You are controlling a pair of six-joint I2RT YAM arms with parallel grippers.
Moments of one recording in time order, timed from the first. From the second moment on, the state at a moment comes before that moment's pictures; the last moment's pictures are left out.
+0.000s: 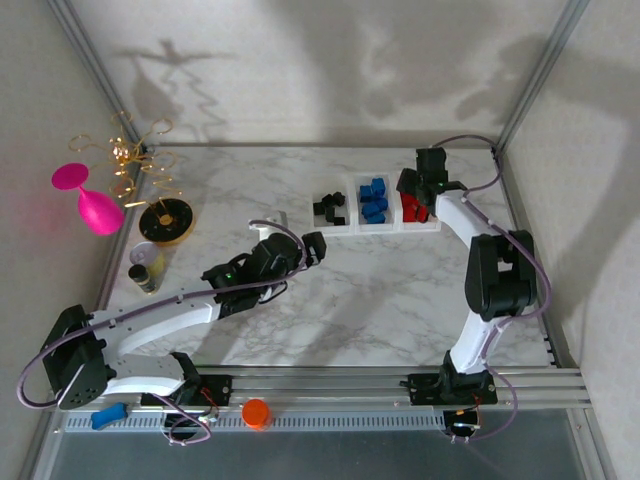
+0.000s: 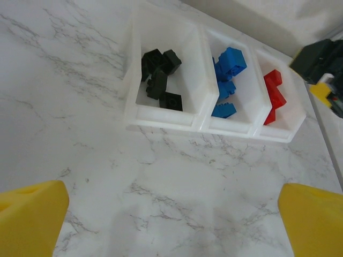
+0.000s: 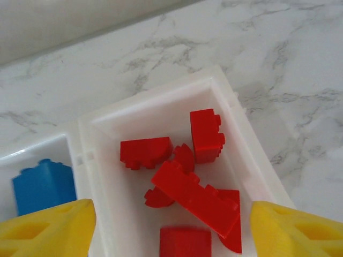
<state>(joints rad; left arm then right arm) -0.89 1.23 0.86 -0.19 -0.47 -0.89 0.19 1.78 1.33 -0.29 0.21 0.39</state>
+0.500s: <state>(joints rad) -0.49 1.10 0.58 0.07 -0.87 -0.54 0.01 1.40 0.72 0.00 0.44 0.39</state>
